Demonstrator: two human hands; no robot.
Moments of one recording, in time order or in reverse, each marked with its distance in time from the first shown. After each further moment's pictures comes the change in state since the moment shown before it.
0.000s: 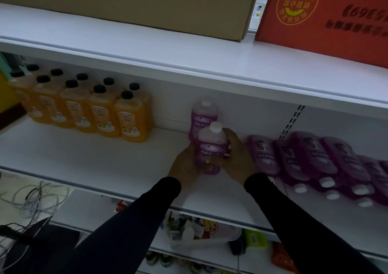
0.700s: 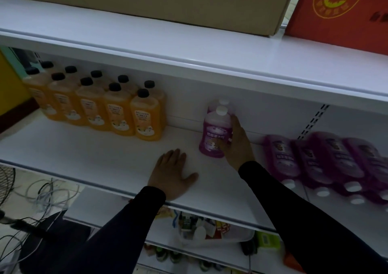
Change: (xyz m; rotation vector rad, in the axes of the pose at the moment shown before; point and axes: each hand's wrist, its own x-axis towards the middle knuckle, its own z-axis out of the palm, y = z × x) left_hand -0.022 -0.078 -0.067 0.943 -0.120 -0.021; right_hand 0.047 0.008 0.047 -0.210 0.137 0.047
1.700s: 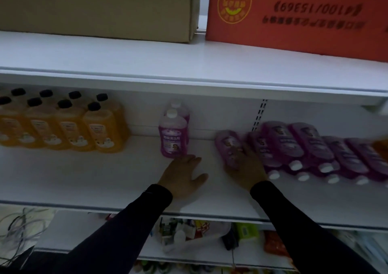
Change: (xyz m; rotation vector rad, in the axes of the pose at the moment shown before) left_hand 0.015 0.132 -0.018 -0.187 -0.023 0.296; right_hand -0.071 0.086 -0.112 -0.601 -0.086 0.152
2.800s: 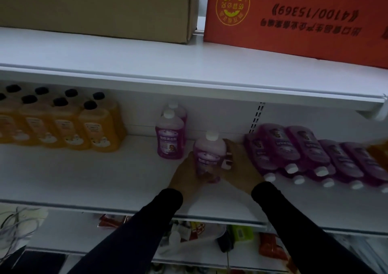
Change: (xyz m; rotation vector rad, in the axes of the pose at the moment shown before) left_hand 0.014 0.033 0.019 -0.692 0.182 -0.158; right_hand -0.012 -0.028 -0.026 0.825 -0.086 -0.177
